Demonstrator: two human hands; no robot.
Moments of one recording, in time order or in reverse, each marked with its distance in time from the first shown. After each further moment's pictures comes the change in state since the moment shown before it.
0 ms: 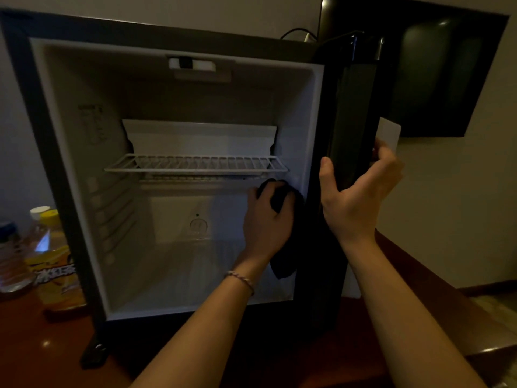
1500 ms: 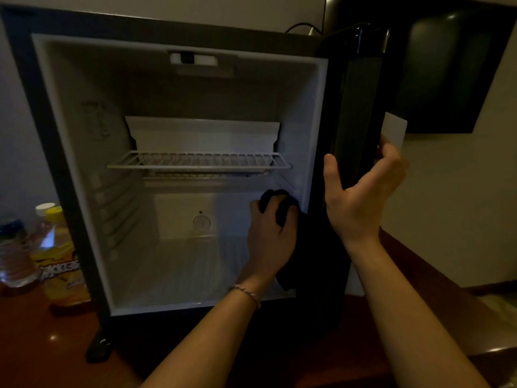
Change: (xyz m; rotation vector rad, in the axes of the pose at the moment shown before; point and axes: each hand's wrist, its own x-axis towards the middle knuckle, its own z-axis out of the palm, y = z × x) left_hand -0.026 -0.012 0.009 0.050 0.026 -0.020; right_hand -0.002 0.002 0.001 0.020 0.026 -0.037
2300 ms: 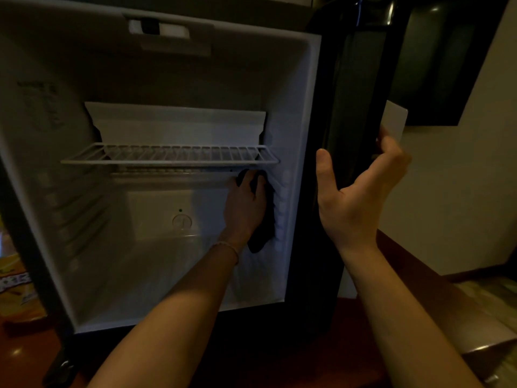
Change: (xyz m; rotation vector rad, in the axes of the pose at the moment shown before) left_hand 0.085 -0.045 0.019 0.105 -0.011 -0.071; right_hand -0.001 0.005 -0.001 0.012 -0.051 -0.015
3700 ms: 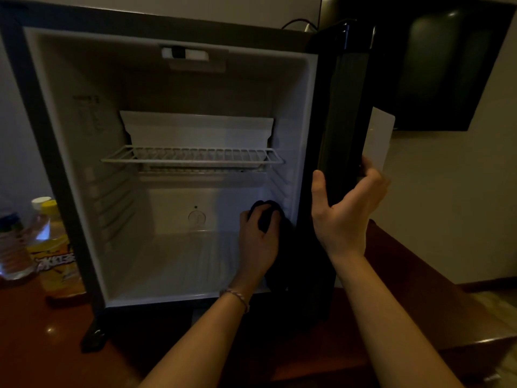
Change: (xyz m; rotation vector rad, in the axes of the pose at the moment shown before) left_hand -0.099 0.011 -0.010 -0.285 0.052 -0.048; right_hand -0.029 -0.003 -0.008 0.038 -0.048 0.199
